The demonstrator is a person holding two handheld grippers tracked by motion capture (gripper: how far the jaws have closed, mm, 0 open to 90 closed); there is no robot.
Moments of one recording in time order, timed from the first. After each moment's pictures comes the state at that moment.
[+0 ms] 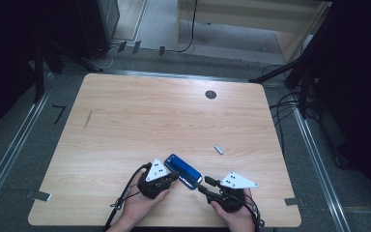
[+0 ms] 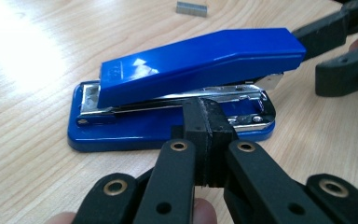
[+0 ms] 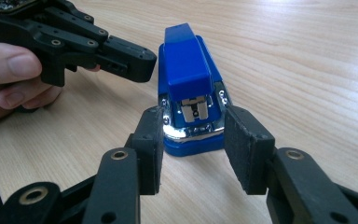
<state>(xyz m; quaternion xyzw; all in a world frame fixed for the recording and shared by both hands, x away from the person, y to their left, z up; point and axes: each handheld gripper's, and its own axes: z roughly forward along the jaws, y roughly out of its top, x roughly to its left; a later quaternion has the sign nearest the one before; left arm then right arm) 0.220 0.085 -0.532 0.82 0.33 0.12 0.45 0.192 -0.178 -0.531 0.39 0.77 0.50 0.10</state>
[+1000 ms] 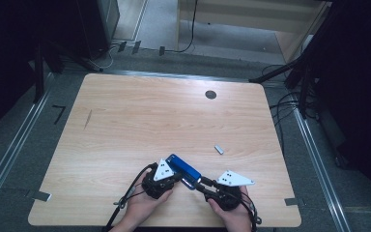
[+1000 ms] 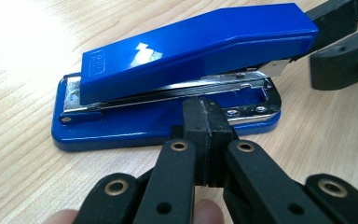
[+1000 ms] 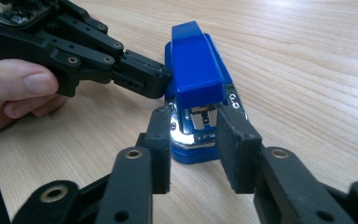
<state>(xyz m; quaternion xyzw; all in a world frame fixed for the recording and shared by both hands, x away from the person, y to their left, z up) 0.222 0.073 -0.534 0.84 0.33 0.12 0.42 0.197 -0.170 -0.532 0.38 0.78 0.49 0.08</state>
